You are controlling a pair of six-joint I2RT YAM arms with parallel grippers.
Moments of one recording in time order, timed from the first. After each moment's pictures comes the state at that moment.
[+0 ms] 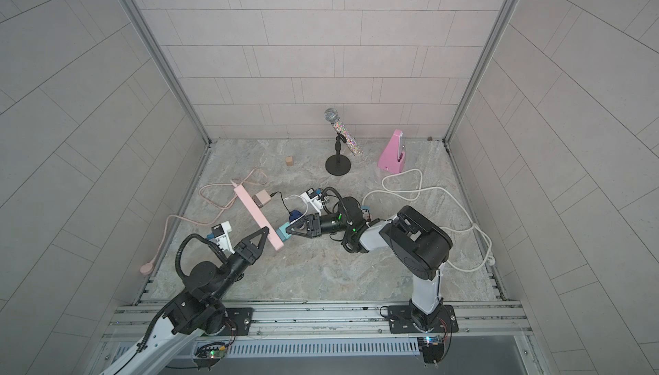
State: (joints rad) left arm -0.72 0.01 0.01 0.01 -0.16 -1.04; right arm 0.70 1.82 0.72 1.19 -0.96 1.23
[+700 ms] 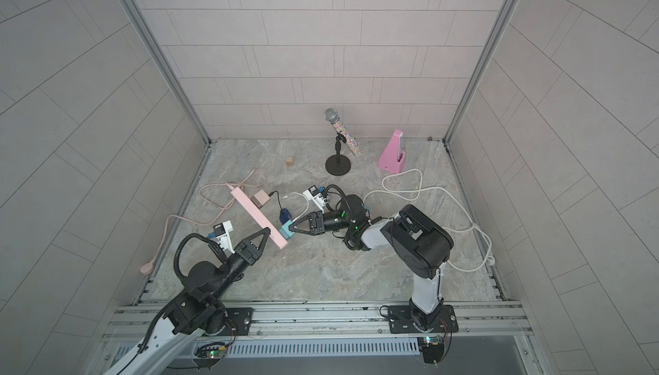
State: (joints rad) left arm -0.69 0.01 0.01 0.04 -0.07 -1.06; right arm 0.67 1.82 0.73 1.23 -1.02 1.24
